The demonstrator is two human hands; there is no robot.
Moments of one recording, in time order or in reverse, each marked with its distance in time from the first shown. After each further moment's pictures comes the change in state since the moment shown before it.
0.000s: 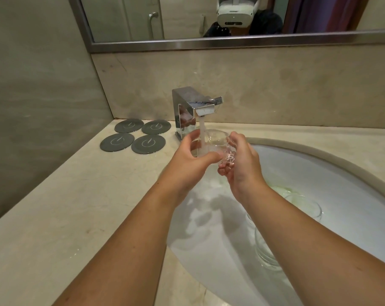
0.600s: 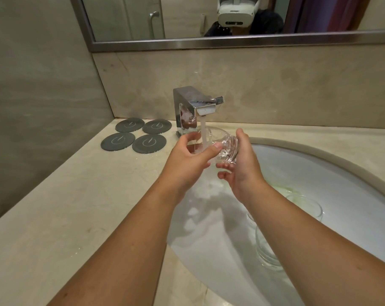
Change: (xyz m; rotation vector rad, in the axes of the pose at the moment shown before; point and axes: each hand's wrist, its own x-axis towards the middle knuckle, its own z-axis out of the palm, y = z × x) left_hand 0.000 0.003 -0.002 -0.020 0.077 -0.015; right_hand 0.005 0.004 -0.003 -0.096 -0.037 0.100
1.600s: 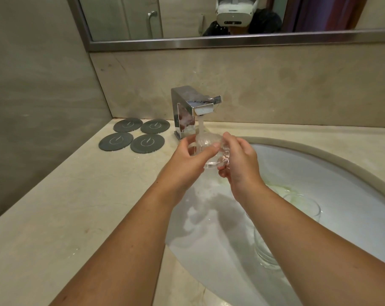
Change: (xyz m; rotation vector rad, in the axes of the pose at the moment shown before) left_hand 0.004 -0.006 0.001 0.032 -0.066 -0.053; right_hand -0.006 -0.001 0.002 -0.054 0.055 -0.145
